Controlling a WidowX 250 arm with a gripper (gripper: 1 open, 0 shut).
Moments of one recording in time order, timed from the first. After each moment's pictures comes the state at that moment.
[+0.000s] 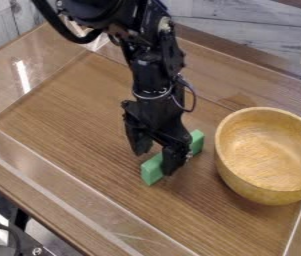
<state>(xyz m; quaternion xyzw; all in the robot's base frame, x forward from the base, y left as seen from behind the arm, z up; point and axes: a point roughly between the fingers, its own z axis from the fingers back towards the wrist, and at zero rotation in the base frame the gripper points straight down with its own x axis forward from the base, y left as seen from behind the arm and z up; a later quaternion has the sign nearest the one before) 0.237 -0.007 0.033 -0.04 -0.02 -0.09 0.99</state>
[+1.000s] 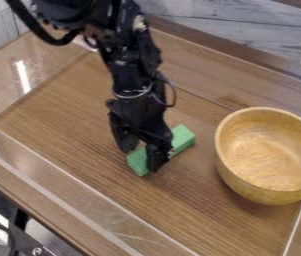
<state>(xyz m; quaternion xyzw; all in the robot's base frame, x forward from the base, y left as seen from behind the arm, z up) 0.231 0.020 0.031 -0.05 -0.04 -0.07 1.00</state>
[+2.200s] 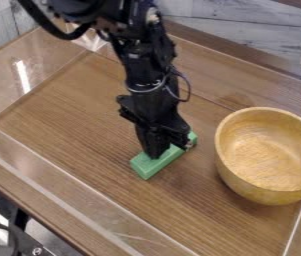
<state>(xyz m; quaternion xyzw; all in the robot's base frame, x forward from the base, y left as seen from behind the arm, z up) 0.241 -0.011 0.041 -0.05 -0.04 -0.08 0.99</state>
